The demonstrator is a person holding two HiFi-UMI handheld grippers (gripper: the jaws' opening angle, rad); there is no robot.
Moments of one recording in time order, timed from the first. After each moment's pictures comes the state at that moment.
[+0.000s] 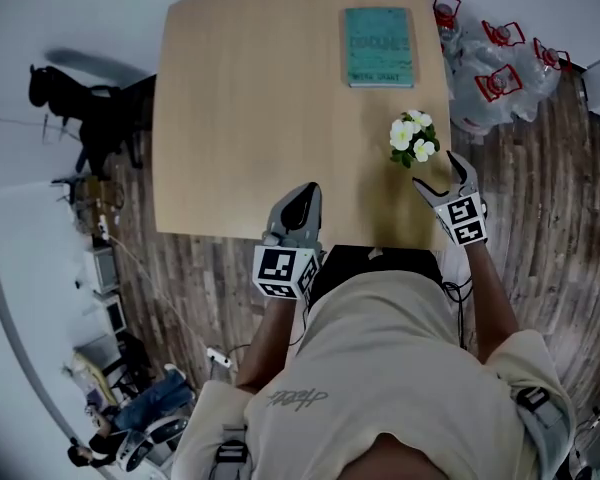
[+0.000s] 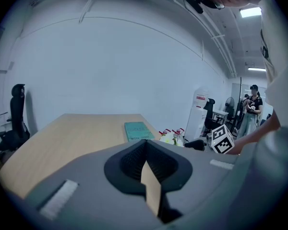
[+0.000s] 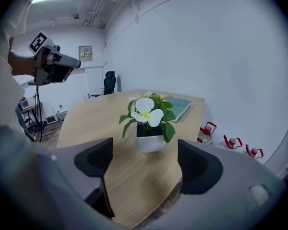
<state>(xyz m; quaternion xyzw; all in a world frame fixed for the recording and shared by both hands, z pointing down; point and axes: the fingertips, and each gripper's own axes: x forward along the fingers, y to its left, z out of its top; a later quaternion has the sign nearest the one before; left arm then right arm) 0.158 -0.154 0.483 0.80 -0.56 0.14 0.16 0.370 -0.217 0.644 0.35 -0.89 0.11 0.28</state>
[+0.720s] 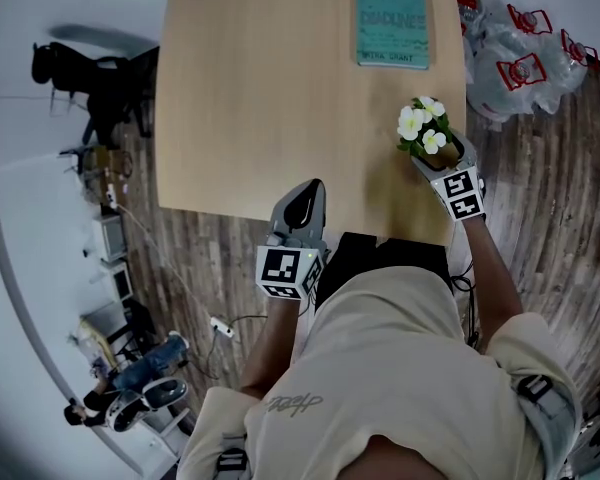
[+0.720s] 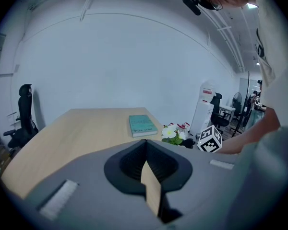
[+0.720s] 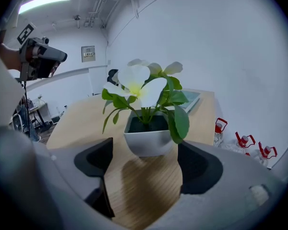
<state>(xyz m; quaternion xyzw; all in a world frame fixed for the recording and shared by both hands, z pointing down) 0.166 -0.139 0.500 0.77 -0.59 0.17 0.18 0.343 -0.246 0.690 0.31 -0.90 0.12 0.28</state>
